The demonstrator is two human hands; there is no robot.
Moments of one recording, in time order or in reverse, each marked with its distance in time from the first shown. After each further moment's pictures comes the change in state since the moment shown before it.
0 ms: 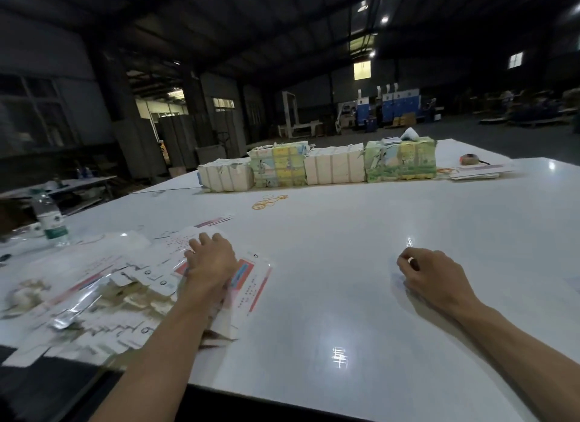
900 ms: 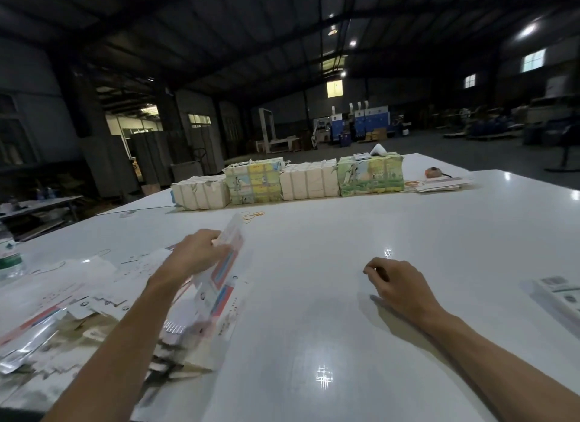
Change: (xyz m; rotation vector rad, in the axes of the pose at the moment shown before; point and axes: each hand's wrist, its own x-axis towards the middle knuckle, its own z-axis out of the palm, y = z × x) left_hand 0.008 0.013 -0.052 -0.489 -0.113 0.327; right_hand 0.000 -0.006 -0.005 0.118 0.041 -0.100
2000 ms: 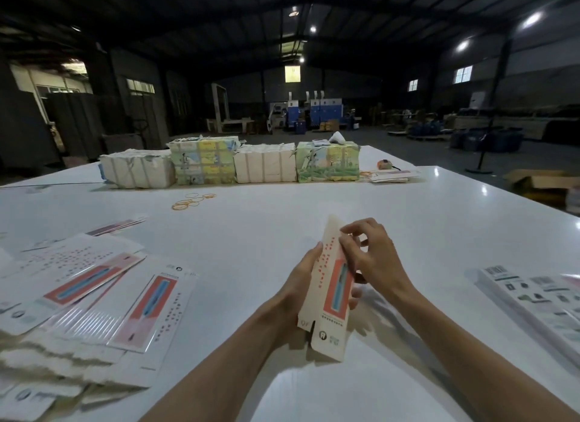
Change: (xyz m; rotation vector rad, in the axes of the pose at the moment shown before) left_hand -0.022 0.127 0.230 -1.245 -0.732 0.141; right_hand 0.014 -0.011 -0.026 0.281 0.187 0.023
